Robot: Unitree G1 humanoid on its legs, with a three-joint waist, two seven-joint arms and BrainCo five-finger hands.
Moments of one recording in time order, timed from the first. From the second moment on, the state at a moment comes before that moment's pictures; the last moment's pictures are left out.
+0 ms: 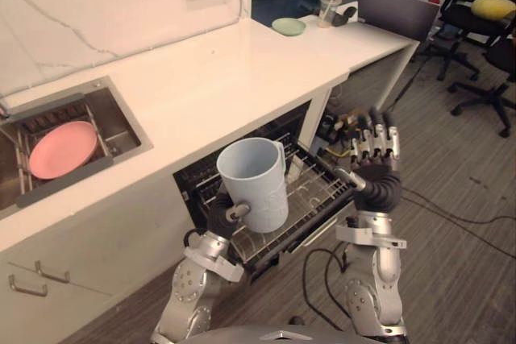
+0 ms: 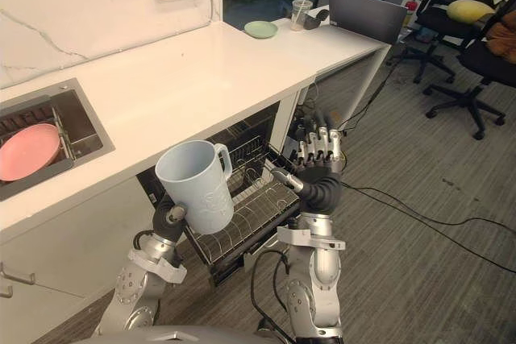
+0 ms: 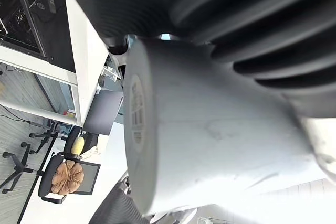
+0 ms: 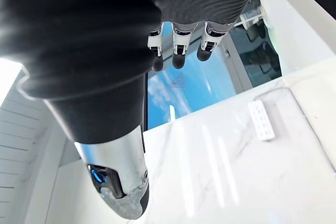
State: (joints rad) left arm 0.21 0.05 -0.48 -0.14 -0.34 -0.41 -0.18; right arm 0.18 -0.05 0.07 -0.36 0.50 -0.41 0.09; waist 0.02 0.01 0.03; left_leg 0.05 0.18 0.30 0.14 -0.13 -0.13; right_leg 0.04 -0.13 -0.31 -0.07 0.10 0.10
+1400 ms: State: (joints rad) left arm 0.03 0.02 -0.37 0.06 0.36 -0.39 0.52; right arm 0.11 -0.01 0.17 -0.30 0.60 -0.17 0.21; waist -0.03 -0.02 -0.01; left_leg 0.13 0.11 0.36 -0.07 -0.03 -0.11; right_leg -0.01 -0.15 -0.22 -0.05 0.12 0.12
